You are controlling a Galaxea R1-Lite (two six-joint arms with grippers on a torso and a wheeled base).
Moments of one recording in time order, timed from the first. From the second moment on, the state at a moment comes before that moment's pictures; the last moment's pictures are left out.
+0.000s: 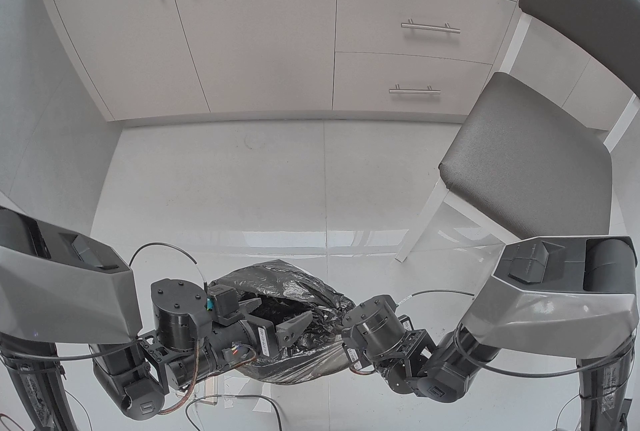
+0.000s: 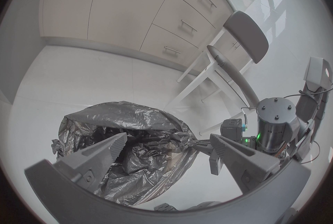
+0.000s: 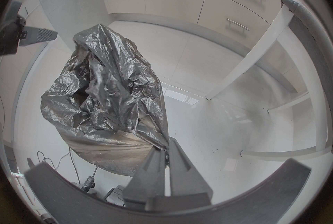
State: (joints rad) left arm -0.61 2.15 -0.26 -1.53 -0.06 -0.35; right arm 0.86 2.34 -0.85 -0.72 -0.54 0.20
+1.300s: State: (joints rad) left arm -0.44 2.40 -0.68 -1.53 -0.12 -0.36; right arm 0.86 2.32 -0.87 -0.72 -0.55 0.22
